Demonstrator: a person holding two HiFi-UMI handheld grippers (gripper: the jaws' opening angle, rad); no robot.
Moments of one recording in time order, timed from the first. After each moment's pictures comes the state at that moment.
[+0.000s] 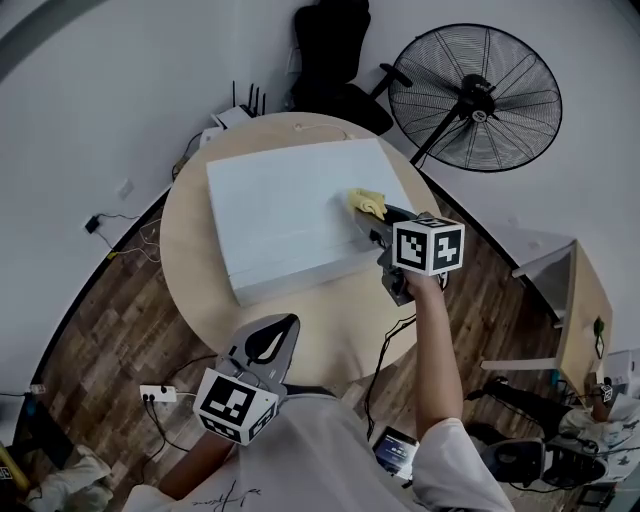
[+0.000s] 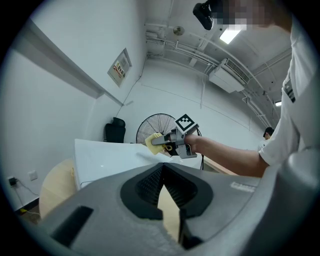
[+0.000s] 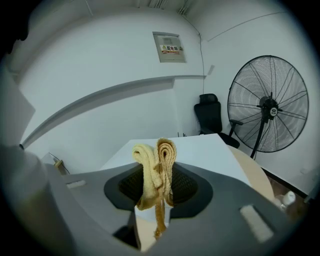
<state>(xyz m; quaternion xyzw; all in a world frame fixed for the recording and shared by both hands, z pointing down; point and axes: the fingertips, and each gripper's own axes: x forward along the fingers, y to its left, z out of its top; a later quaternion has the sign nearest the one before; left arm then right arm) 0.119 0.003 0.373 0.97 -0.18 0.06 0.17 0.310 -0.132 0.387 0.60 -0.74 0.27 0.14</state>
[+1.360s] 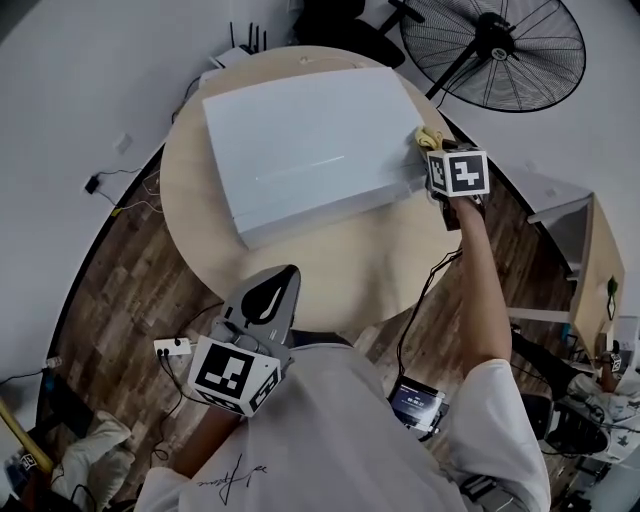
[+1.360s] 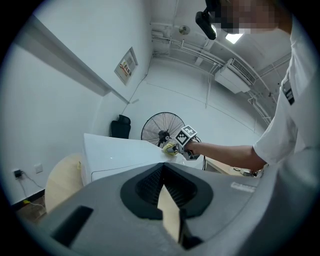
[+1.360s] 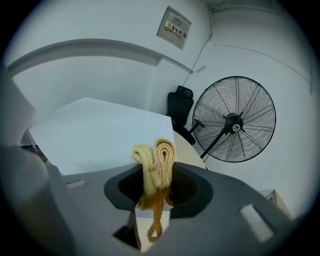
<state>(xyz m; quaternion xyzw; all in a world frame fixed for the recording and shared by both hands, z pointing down) 0.105 -0.003 0.384 0.96 -0.20 0.07 0.18 0.456 -0.117 0.447 0.71 -0.58 0.21 0.35</state>
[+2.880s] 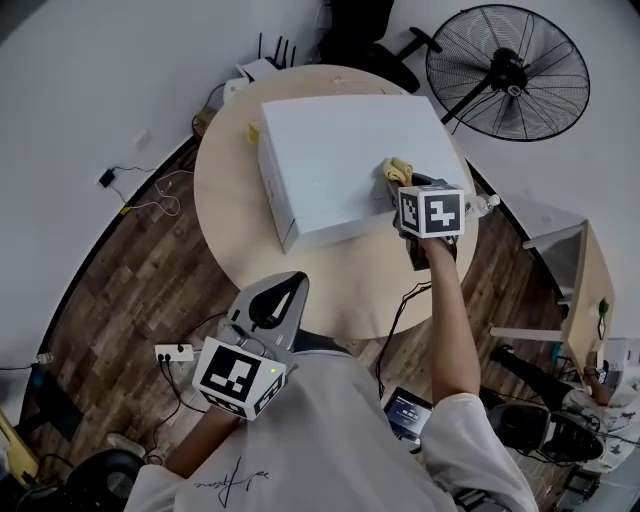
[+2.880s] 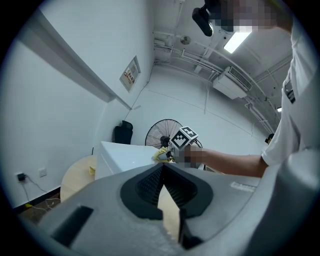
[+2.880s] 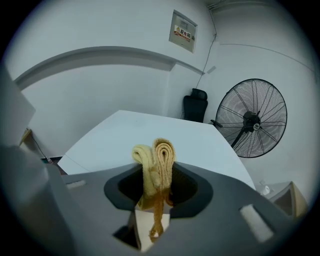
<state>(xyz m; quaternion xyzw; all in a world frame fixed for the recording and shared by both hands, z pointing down) 0.009 -0.025 0.374 0.96 -0.20 0.04 0.18 0.260 -0.138 0.445 0.68 -0.62 0.24 0.31</state>
